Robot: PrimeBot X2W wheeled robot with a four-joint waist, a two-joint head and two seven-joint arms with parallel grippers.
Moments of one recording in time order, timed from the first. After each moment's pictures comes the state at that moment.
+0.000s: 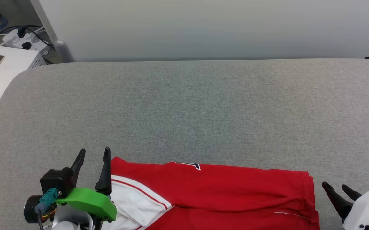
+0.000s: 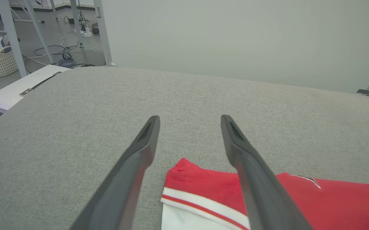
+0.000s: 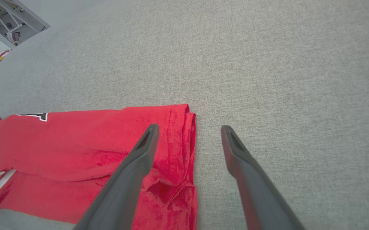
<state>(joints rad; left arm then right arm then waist) -0.05 0.44 -0.39 0.04 -0.64 0.24 -0.21 0.10 -0.30 -0.06 0.01 0.63 0.13 0.44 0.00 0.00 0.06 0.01</state>
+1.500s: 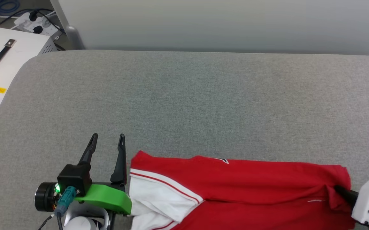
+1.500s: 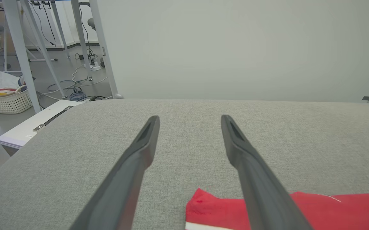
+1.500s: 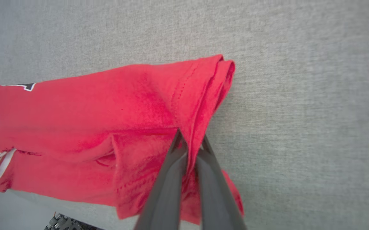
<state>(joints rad) -0.08 0.40 -0.44 -0.05 -0.47 0.31 -0.23 -0.02 -0.35 -0.07 0.15 0.70 0.13 0.68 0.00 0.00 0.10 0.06</state>
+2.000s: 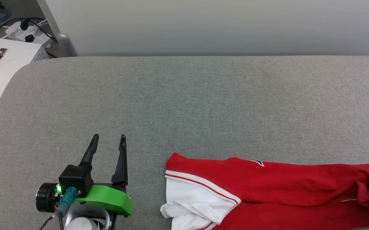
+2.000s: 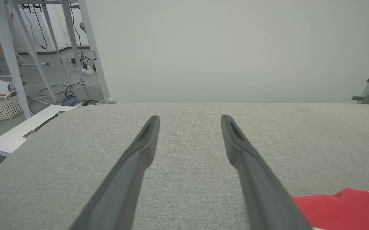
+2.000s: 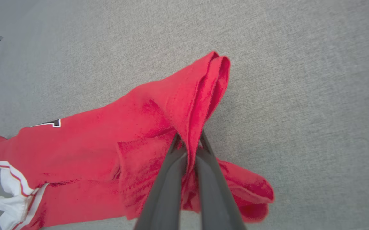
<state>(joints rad) -0.08 0.40 -0.44 -0.05 -0.48 0.32 -0.23 -0.03 -0.36 -0.31 0.14 0.73 0.13 0.78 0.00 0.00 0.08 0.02</state>
